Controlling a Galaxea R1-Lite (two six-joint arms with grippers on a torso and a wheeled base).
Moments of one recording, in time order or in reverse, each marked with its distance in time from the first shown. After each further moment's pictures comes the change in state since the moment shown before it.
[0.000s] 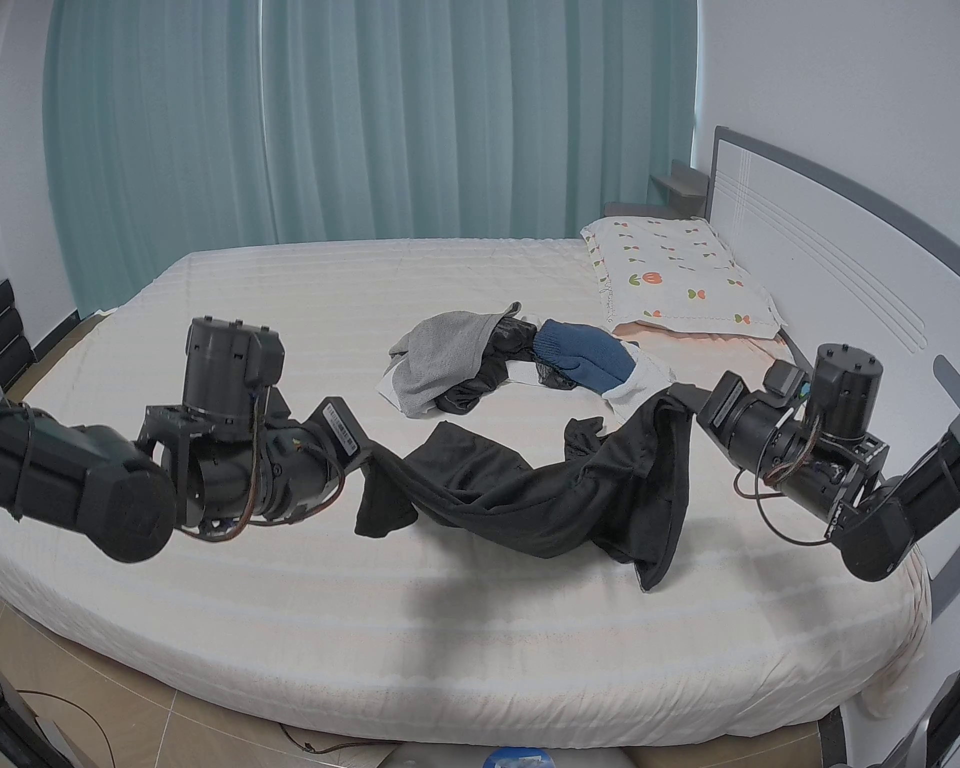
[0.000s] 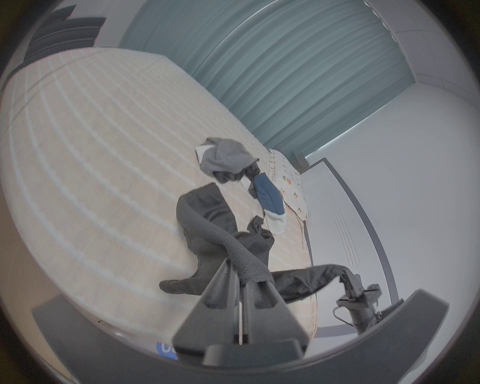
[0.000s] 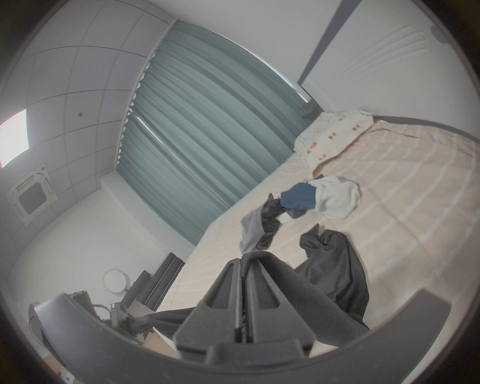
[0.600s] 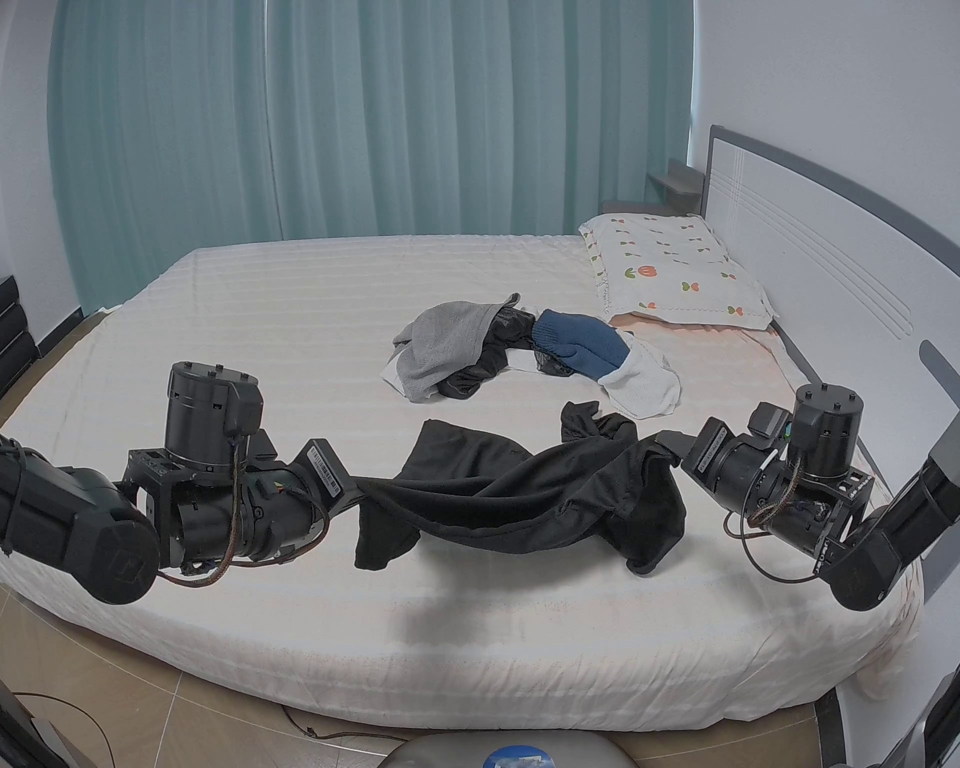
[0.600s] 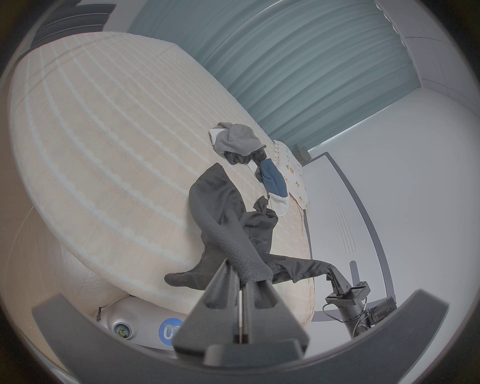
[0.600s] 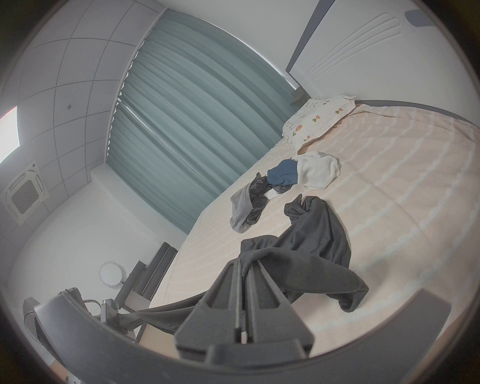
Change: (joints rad) left arm 0.008 -0.036 0.106 -0.039 -0.020 -0.029; right arm 0.037 0.007 0.079 -0.015 -0.020 0.008
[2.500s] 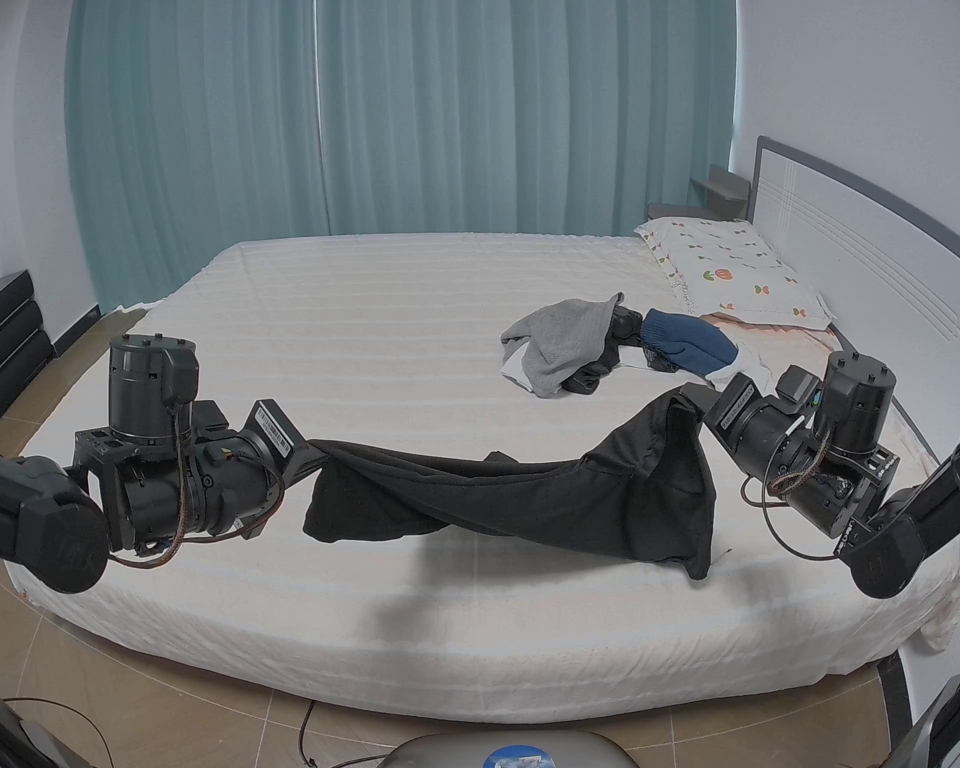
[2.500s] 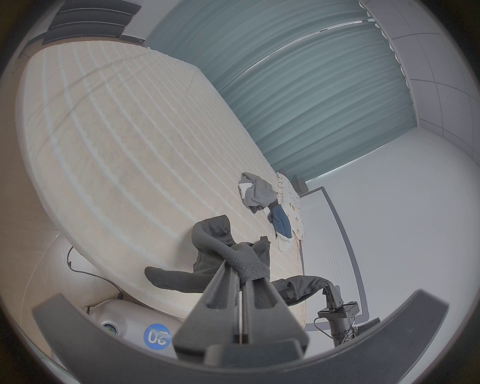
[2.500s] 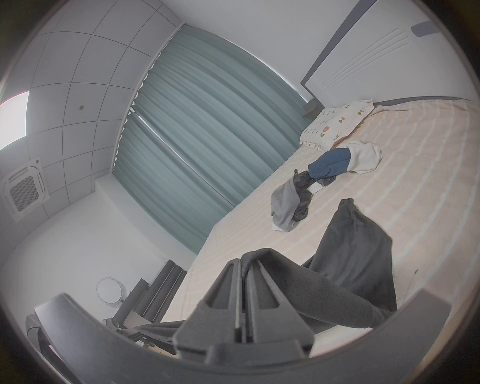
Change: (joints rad) left arm 0.066 -0.110 0.013 0.001 -0.013 -0.066; right arm 0.004 -0.085 -0.034 -0.003 -0.097 0.015
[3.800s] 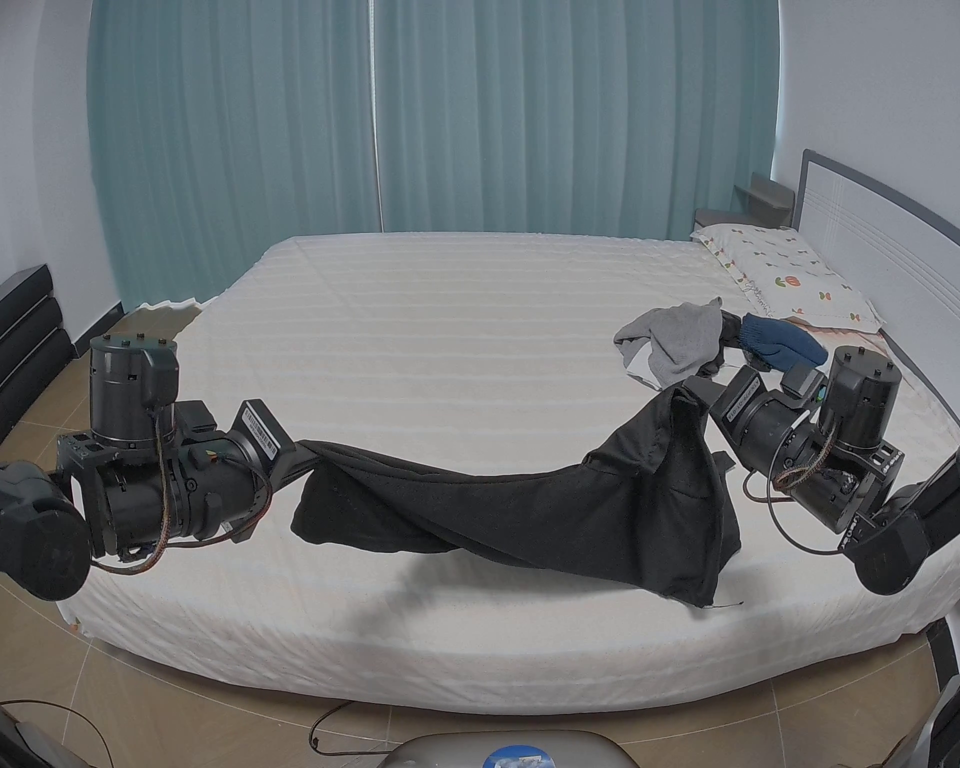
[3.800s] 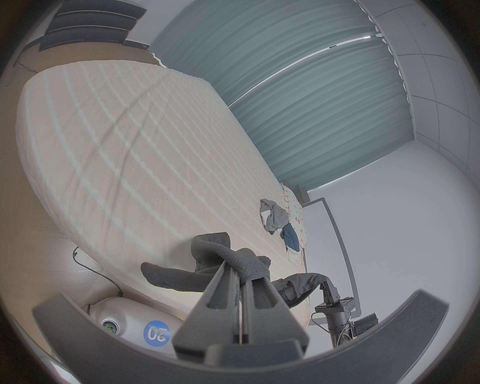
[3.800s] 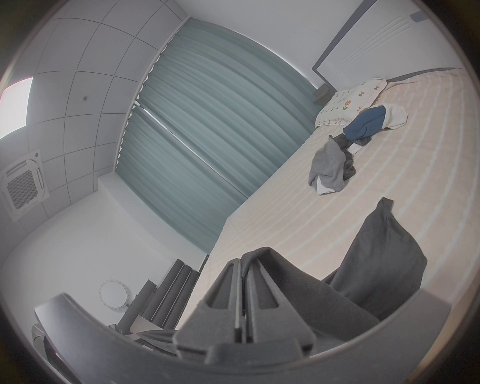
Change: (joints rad) left arm 0.005 -0.056 0.026 0.017 -0.017 0.000; right arm -0.011 -0.012 -0.007 0.006 0.019 0.030
